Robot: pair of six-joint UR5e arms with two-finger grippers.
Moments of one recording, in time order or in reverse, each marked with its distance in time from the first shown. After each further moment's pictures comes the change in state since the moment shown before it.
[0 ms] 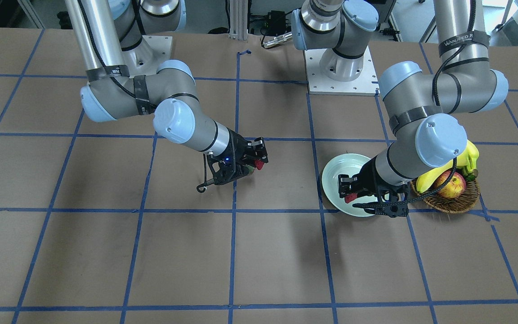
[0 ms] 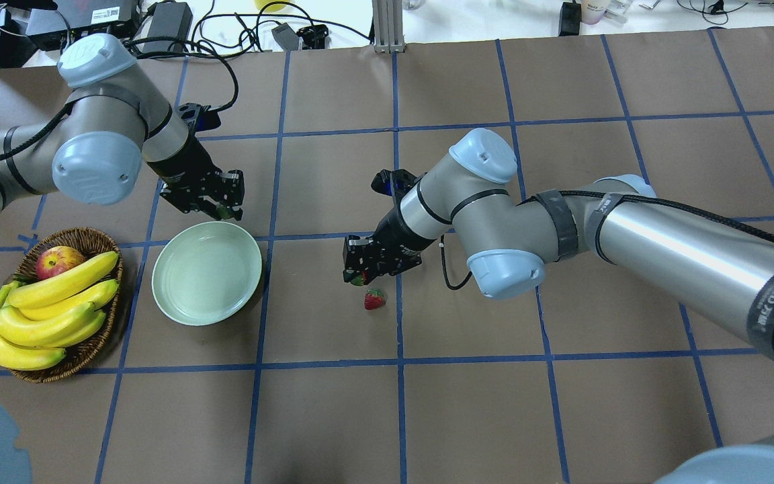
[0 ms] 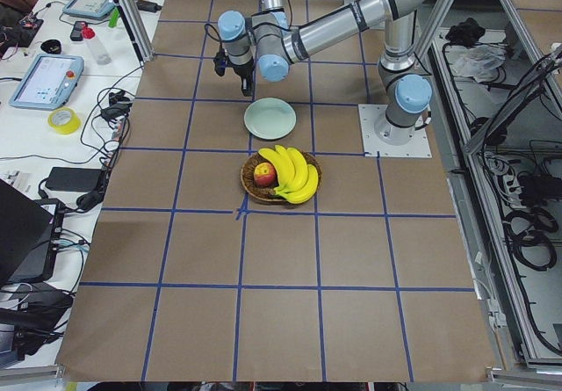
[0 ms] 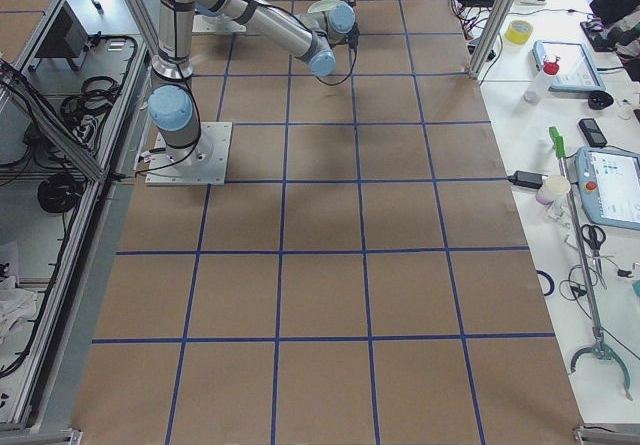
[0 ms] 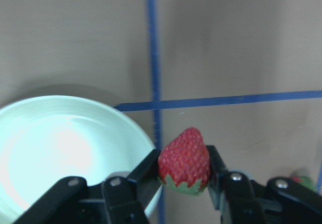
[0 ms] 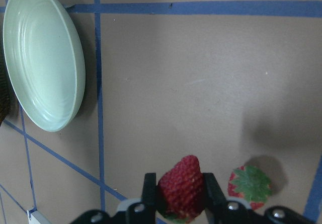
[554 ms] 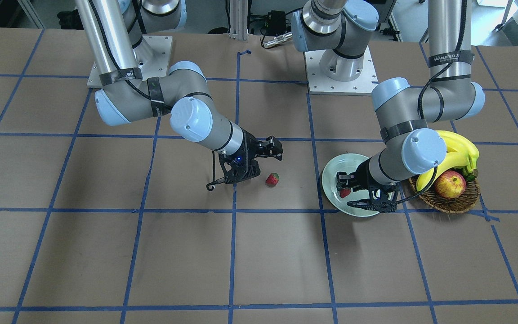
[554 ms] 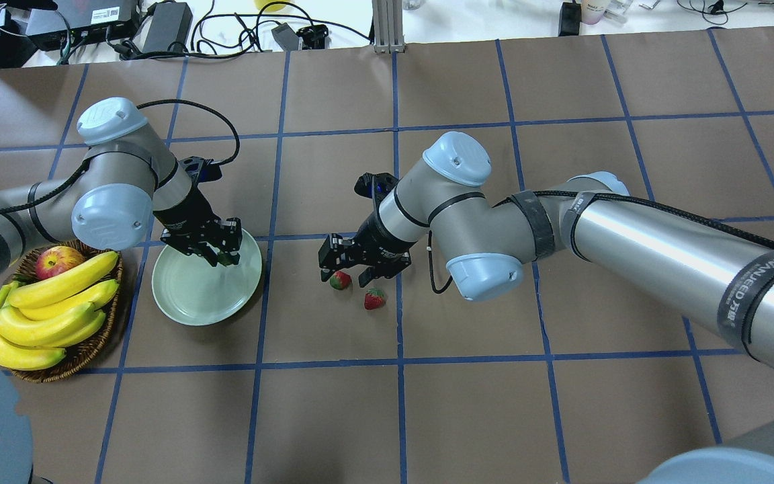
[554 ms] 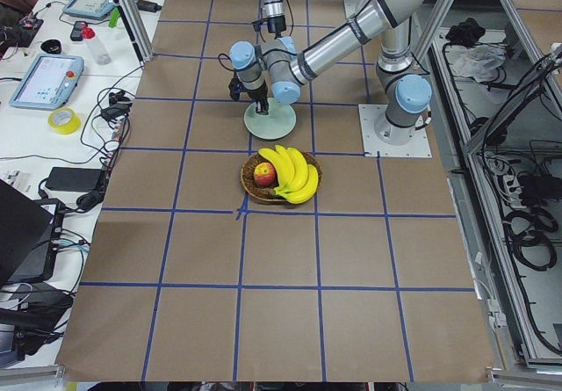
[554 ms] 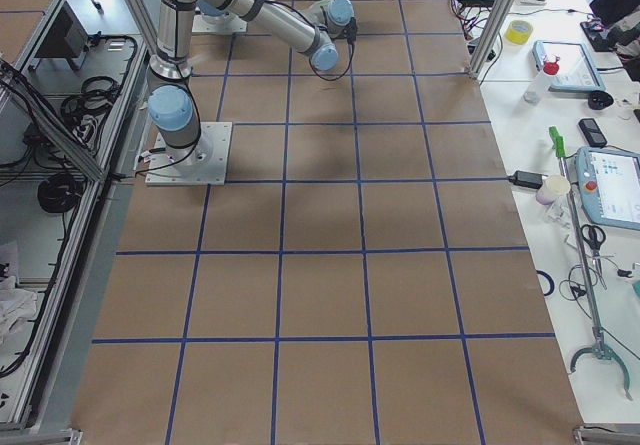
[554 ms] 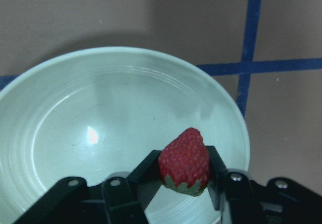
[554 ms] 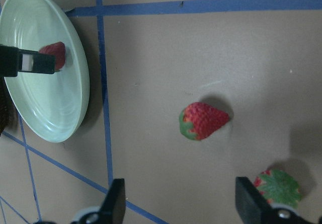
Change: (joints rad) left arm 0.025 -0.025 -0.125 0.087 0.049 0.023; right arm 0.035 0.006 -0.035 0.003 -0.030 0.100
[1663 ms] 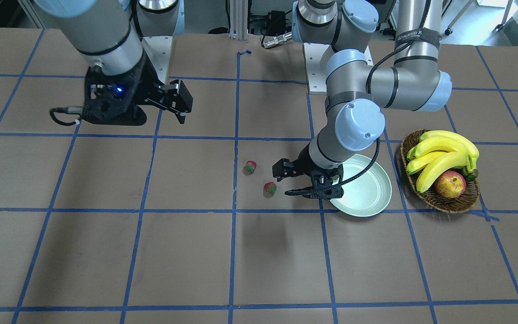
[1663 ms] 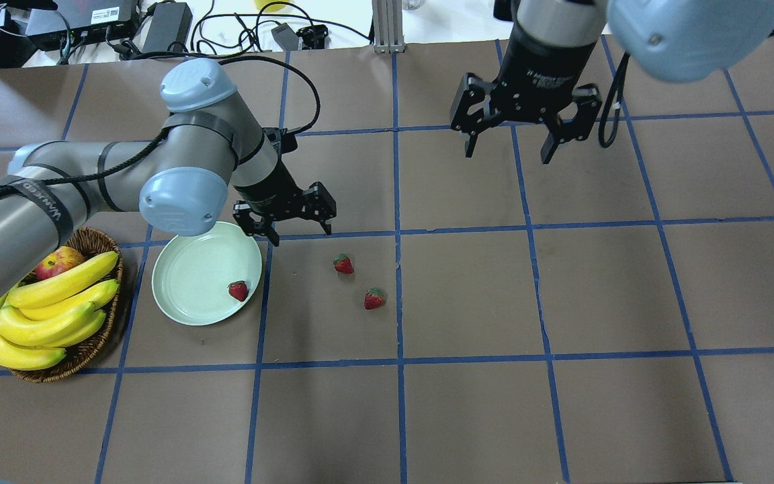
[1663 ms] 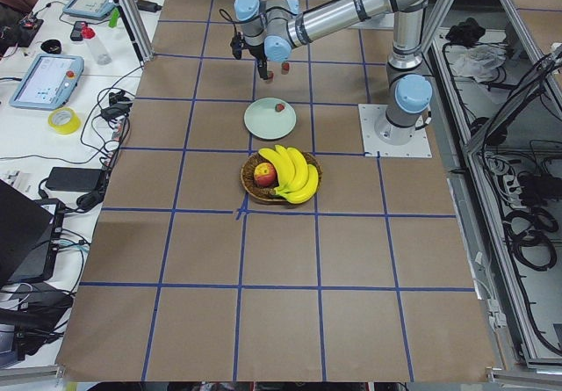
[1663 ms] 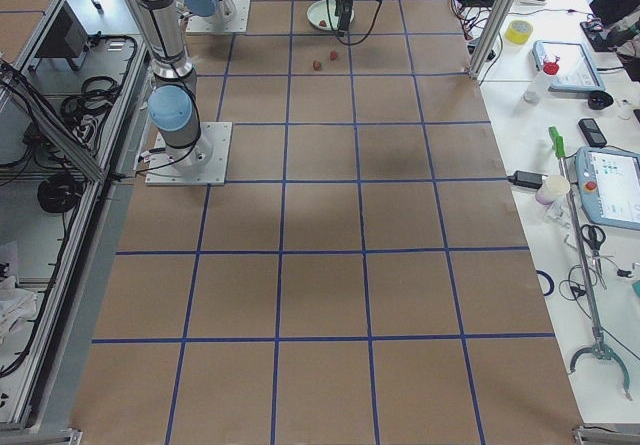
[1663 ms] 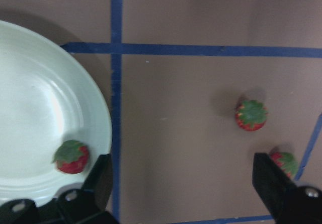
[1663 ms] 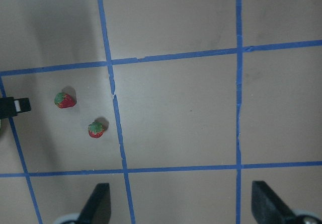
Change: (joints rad) left arm -0.282 0.025 0.105 -0.019 -0.158 -0.439; right arm -0.217 -0.283 -0.532 0.943 -0.510 -0.081
